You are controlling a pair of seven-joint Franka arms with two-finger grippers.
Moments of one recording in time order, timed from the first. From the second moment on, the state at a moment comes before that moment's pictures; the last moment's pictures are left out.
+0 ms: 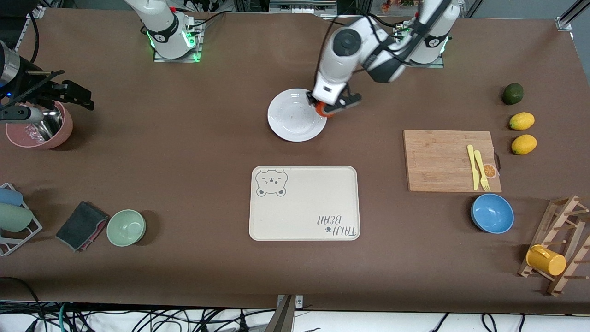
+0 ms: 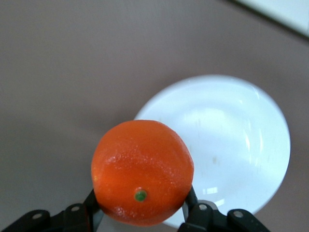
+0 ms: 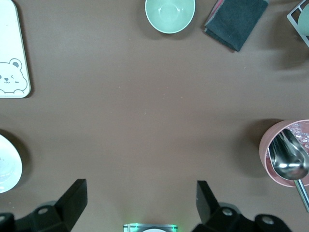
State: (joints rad) left arm -0.21 0.27 -0.72 -2.20 -0.04 2.37 -1.29; right arm -0.05 0.01 0.07 -1.62 -0.01 1.52 0.02
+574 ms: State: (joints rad) left arm -0.38 0.59 -0.67 -1.97 0.24 2.37 -1.41; right arm -0.05 0.01 0.07 -1.62 -0.01 1.52 0.02
